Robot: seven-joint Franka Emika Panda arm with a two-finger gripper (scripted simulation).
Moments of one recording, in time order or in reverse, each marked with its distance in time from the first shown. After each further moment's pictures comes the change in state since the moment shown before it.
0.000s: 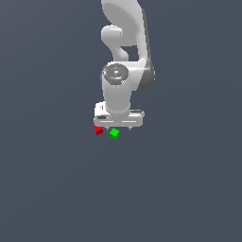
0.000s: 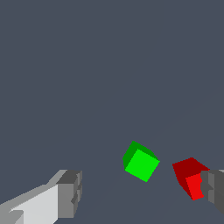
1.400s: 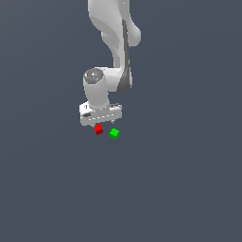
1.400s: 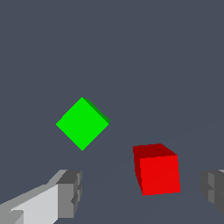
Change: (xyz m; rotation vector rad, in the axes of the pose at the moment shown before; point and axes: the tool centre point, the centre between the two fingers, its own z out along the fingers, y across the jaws) arm -0.060 0.085 0.058 -0.020 0.054 -0.261
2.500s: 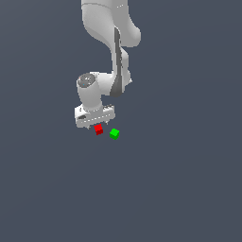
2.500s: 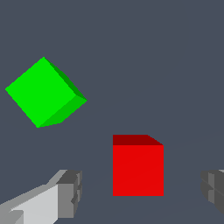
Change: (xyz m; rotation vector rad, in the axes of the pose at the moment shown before) arm -0.022 0.030 0.030 -0.007 0.021 -0.092
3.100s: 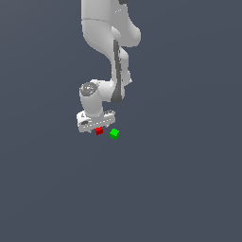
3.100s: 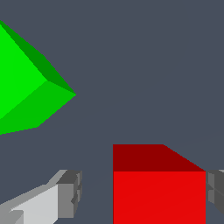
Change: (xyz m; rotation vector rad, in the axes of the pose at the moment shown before) arm 0.000 0.000 0.040 0.001 -0.001 -0.003
